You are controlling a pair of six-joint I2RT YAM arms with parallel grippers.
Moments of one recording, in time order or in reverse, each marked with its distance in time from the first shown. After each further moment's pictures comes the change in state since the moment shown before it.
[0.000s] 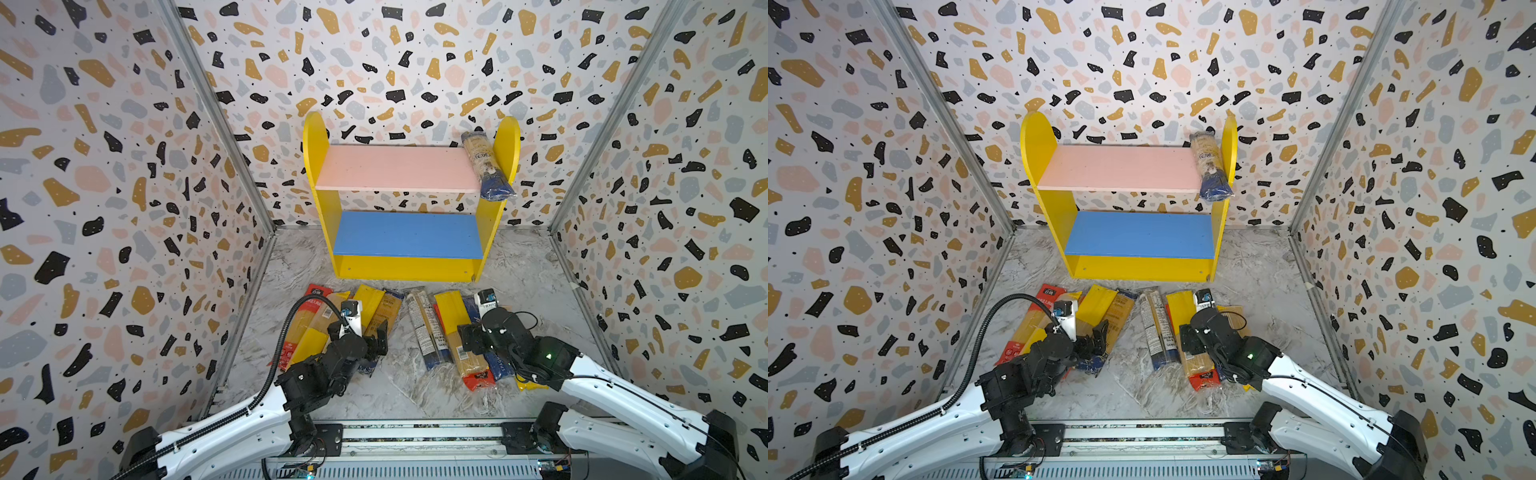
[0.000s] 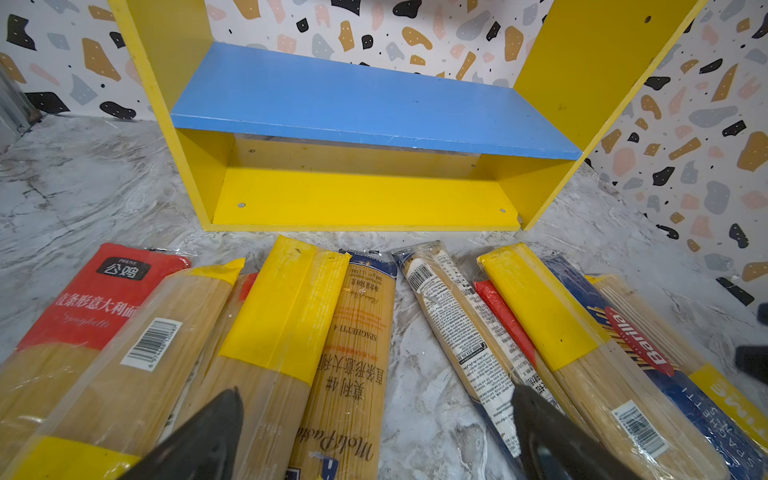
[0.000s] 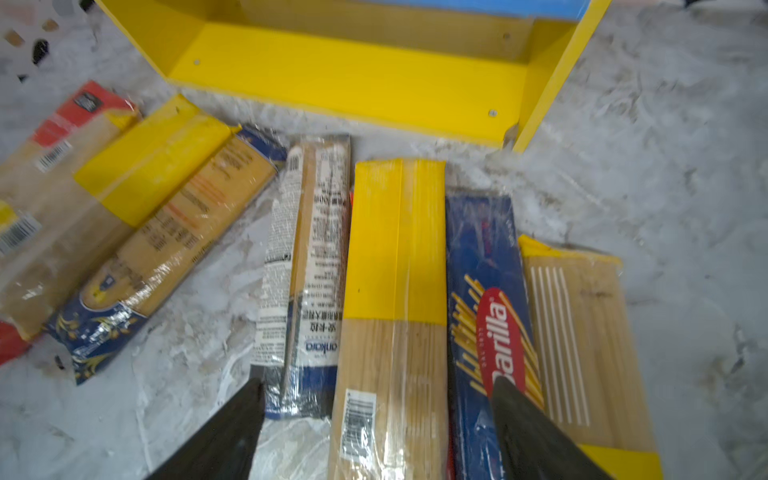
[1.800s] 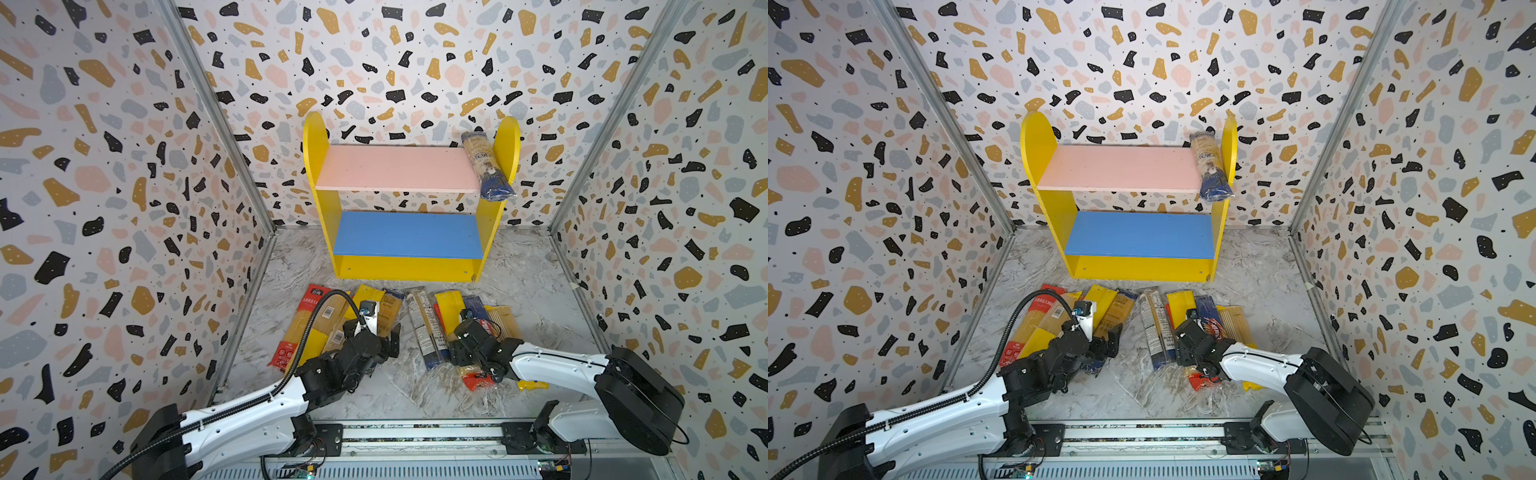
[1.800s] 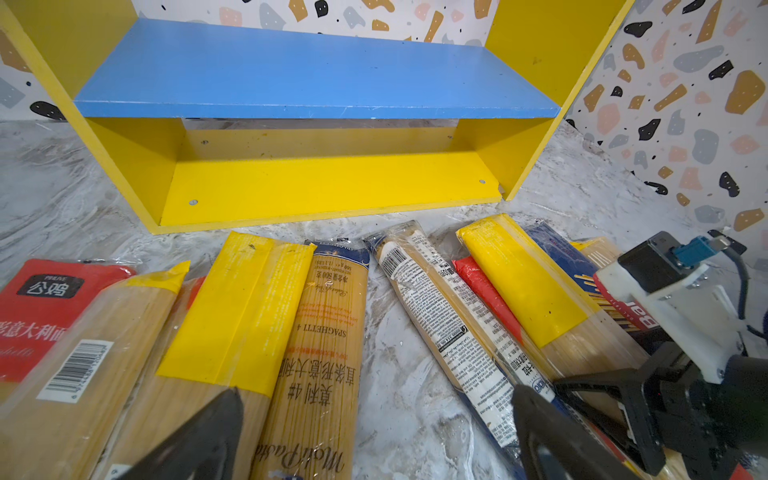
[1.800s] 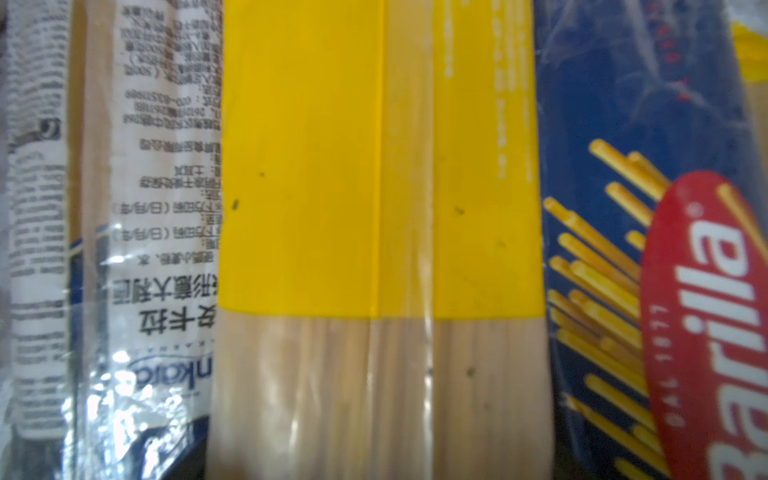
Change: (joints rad) left arm -0.026 0.140 -0.001 0.128 0.042 0.054; right arm -0.055 0.428 -0.151 0.334 -0.087 0.052
